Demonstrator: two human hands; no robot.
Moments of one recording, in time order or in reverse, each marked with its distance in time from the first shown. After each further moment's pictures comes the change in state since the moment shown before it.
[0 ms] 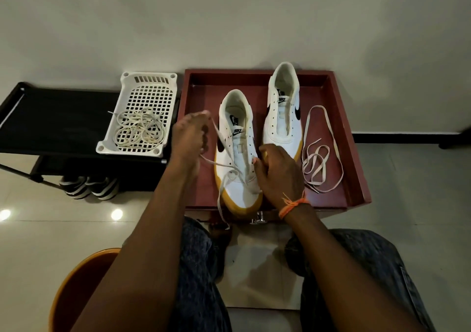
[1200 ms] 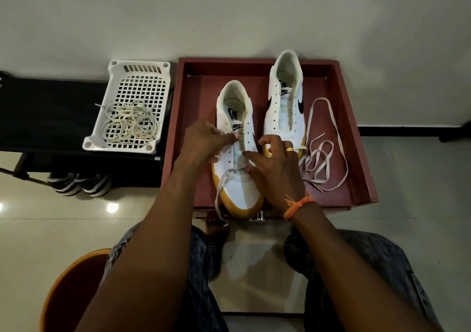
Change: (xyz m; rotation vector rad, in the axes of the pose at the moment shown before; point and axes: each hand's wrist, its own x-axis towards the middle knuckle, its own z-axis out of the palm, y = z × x) left_hand 0.036 -0.032 0.009 0.737 -0.142 -0.018; right_hand 0.008 0.004 0.006 -0.194 -0.123 -0.209
